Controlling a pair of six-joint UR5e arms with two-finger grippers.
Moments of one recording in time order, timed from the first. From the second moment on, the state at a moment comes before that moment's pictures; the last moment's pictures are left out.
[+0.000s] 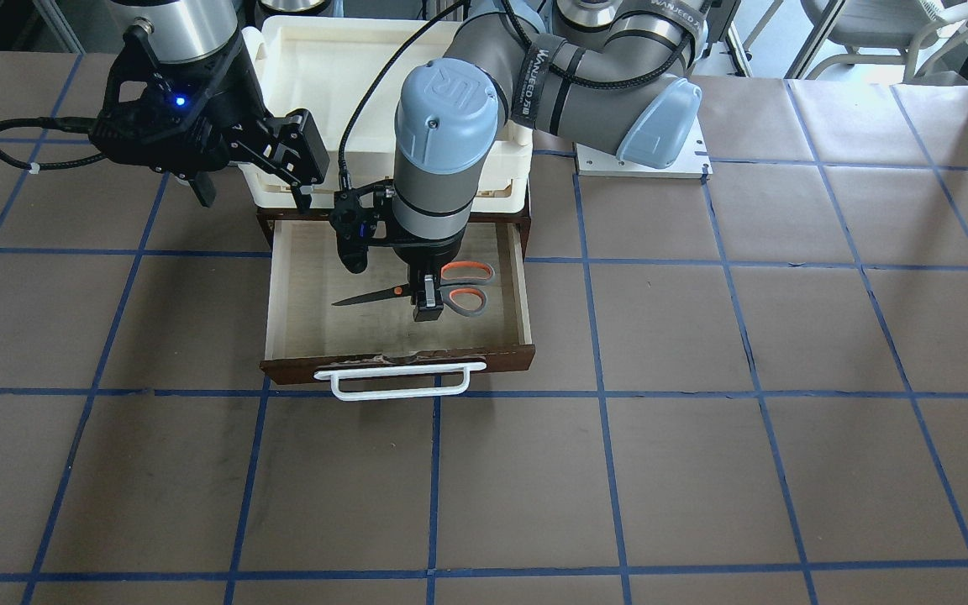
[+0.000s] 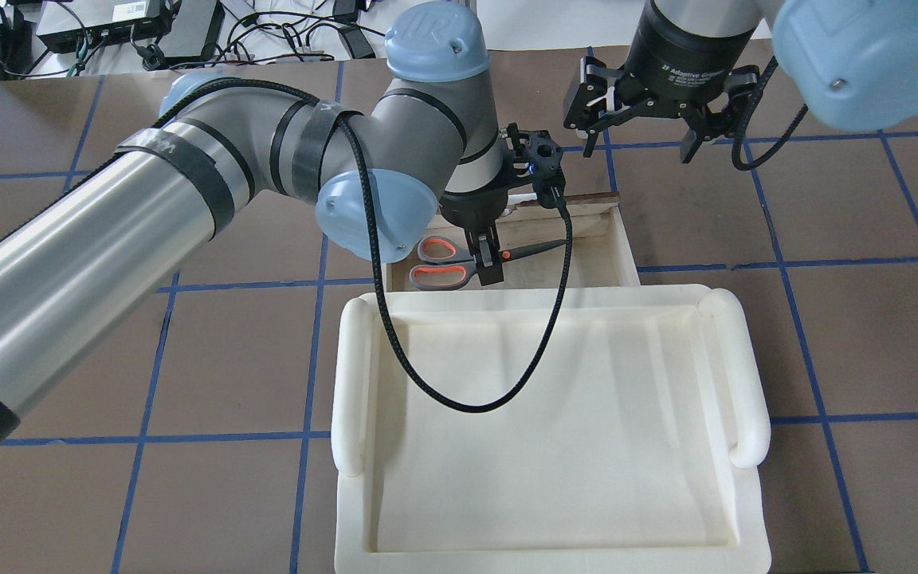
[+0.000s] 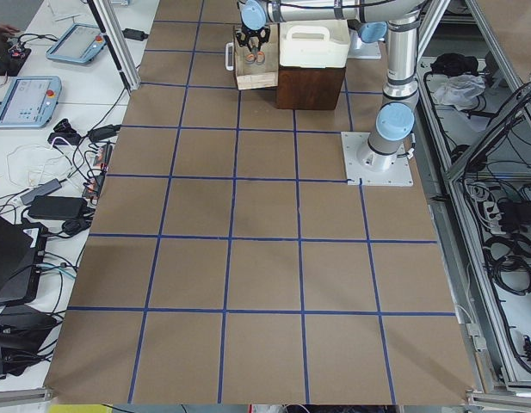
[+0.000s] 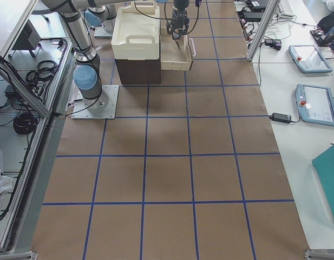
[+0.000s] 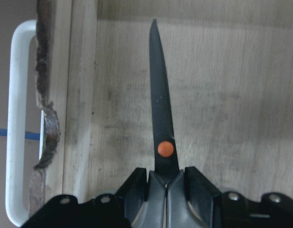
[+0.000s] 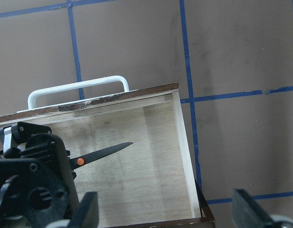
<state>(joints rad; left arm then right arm) -1.99 -1.91 -1.55 -1.29 1.43 1.00 1.70 -1.54 1.47 -1.58 -1.54 0.23</state>
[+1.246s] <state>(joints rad) -2.02 -1.96 -1.59 -1.23 1.44 1.00 1.70 -1.54 1.47 -1.58 -1.54 0.23</state>
